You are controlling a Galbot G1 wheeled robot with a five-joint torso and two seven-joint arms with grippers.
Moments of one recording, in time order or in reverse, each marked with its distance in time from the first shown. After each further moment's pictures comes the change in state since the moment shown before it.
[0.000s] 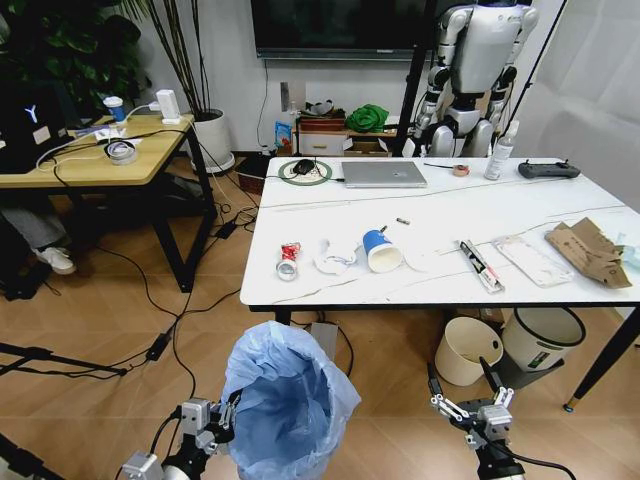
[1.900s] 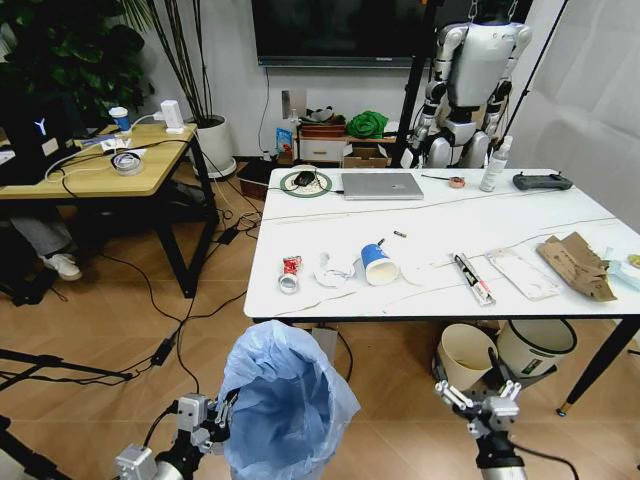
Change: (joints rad) left arm 0.047 0.095 -0.054 -0.070 -0.021 0.088 -0.028; right arm 0.041 -0.088 -0.055 0.164 0.129 -0.226 0.220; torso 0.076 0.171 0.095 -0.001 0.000
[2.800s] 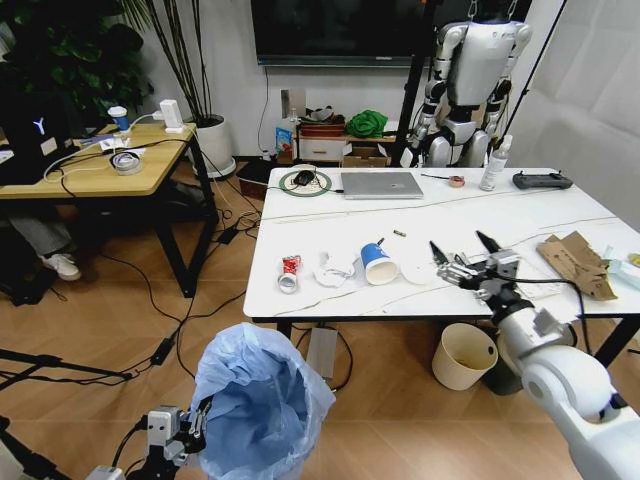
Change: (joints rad) left arm 0.080 -0.166 -0.090 -0.044 0.057 -0.029 0.012; right arm 0.509 -0.639 -0.212 -0.145 0.389 -0.262 0.032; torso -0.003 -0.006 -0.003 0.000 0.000
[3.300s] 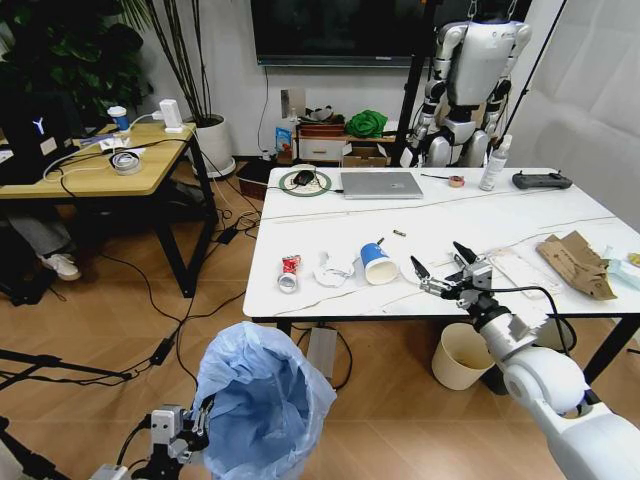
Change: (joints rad) left arm -0.021 0.003 0.015 0.012 0.003 0.005 -0.009; right arm 0.068 0.039 -0.084 -0.047 -0.113 -0.103 0.040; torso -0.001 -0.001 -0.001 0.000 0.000
